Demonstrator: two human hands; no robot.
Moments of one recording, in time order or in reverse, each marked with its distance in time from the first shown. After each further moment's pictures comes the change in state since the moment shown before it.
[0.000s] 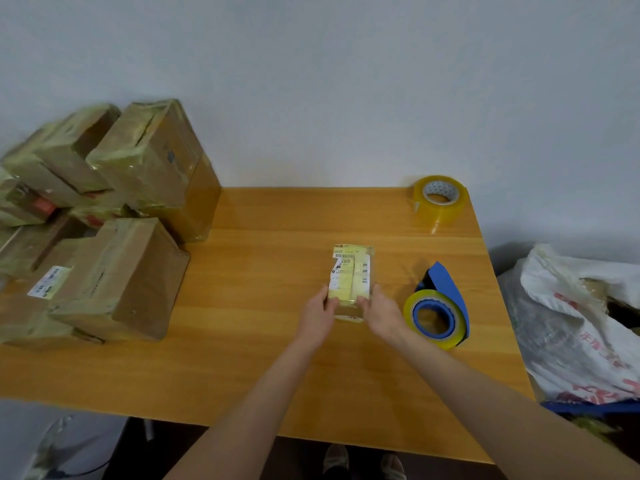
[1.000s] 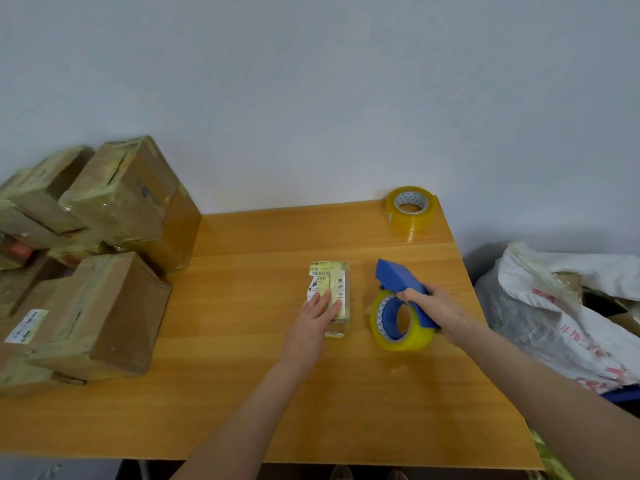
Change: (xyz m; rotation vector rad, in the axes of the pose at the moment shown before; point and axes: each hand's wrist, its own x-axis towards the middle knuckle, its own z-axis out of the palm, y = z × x) left_hand 0.009 -0.012 0.014 0.524 -0.031 0.551; right_hand 0.008 0.083 -0.101 0.560 0.011 0.098
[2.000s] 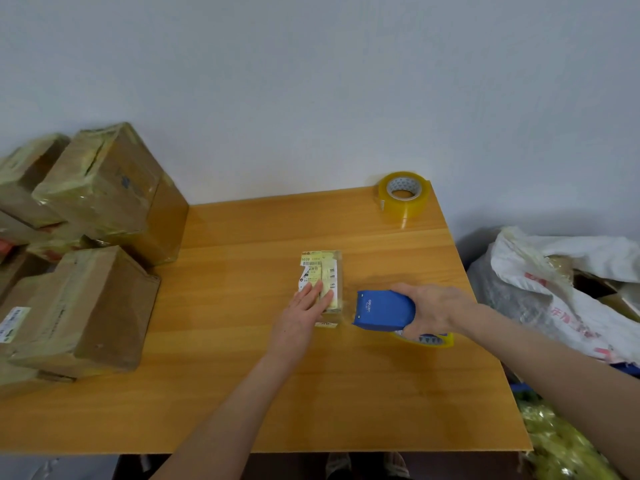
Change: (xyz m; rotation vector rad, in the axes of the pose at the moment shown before) left_hand -0.001 -0.010 0.002 0.100 0.023 0.044; right_hand -0.019 -0.018 -0.015 -1.228 -0.263 -0.303
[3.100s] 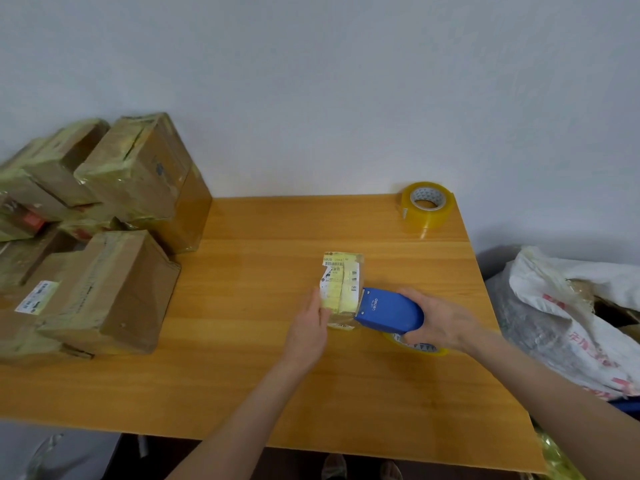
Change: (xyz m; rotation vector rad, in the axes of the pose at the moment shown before) left_hand -0.013 0.020 -0.023 -0.447 0.015 -0.422; right_hand 0.010 -0.016 0.020 0.184 0.131 -0.024
